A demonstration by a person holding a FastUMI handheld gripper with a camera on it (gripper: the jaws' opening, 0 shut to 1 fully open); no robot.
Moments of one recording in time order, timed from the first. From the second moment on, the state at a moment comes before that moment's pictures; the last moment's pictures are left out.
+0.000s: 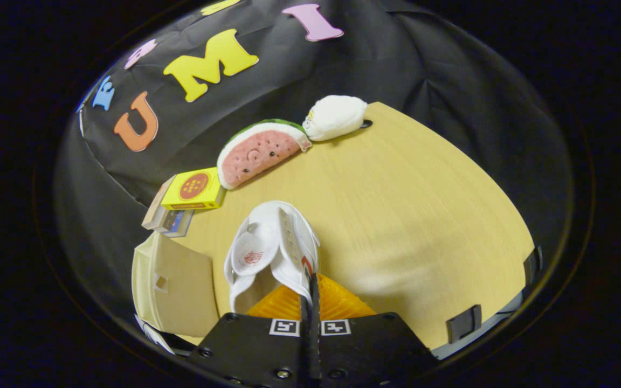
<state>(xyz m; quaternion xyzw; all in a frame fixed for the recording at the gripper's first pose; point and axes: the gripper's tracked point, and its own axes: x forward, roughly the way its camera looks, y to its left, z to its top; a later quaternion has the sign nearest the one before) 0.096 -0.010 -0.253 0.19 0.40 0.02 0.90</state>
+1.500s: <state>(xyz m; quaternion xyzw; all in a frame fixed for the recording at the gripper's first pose) 0.052 0.291 -0.216 0.15 0.28 -0.07 0.94</state>
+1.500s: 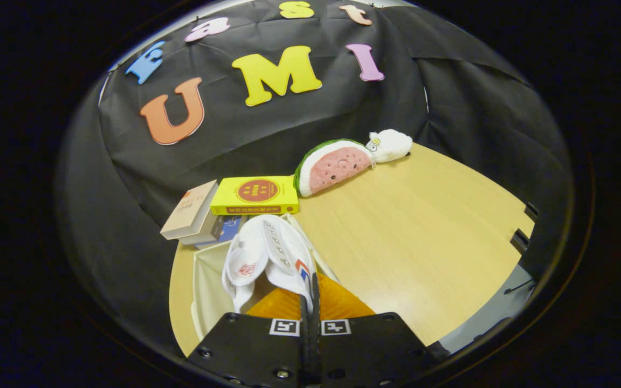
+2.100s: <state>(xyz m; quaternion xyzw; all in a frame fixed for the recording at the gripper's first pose) 0.033 0.301 -0.228 0.09 0.28 -0.02 0.95</state>
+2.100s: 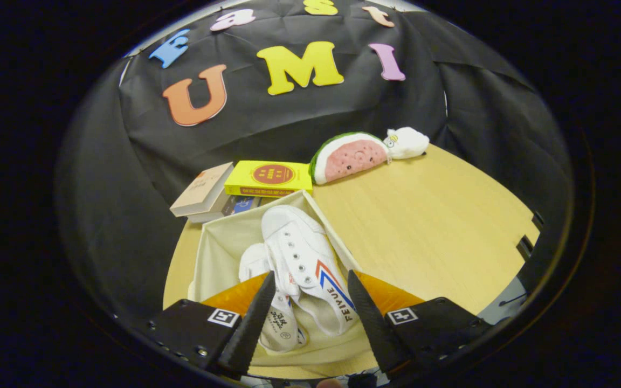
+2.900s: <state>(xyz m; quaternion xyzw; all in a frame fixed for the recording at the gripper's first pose) -0.022 0.210 -0.071 0.03 0.12 0.03 0.99</state>
